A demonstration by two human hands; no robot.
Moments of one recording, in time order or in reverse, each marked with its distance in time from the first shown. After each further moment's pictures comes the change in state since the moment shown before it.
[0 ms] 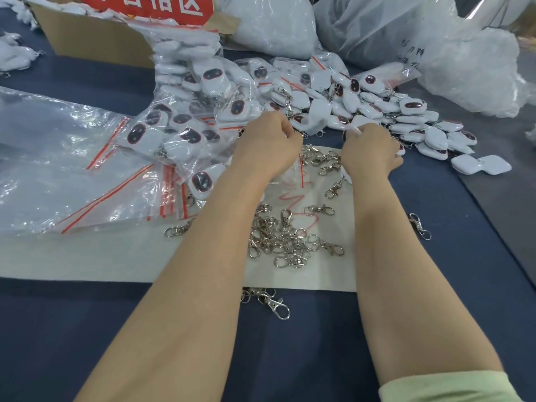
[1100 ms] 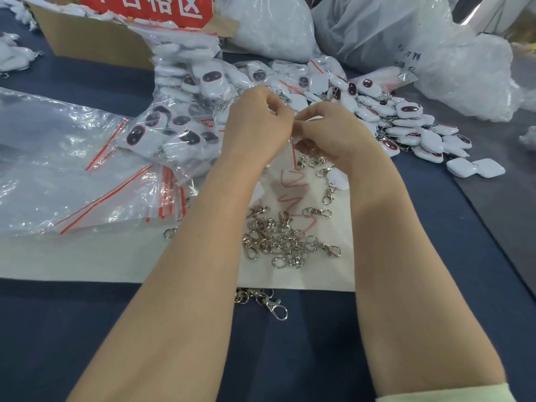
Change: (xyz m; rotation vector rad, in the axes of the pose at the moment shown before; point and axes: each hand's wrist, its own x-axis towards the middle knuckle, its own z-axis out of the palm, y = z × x) left_hand 0.003 0.011 -0.017 -0.081 0.242 0.071; right_hand -0.020 -0.042 -0.020 0.583 -0.553 -0.282
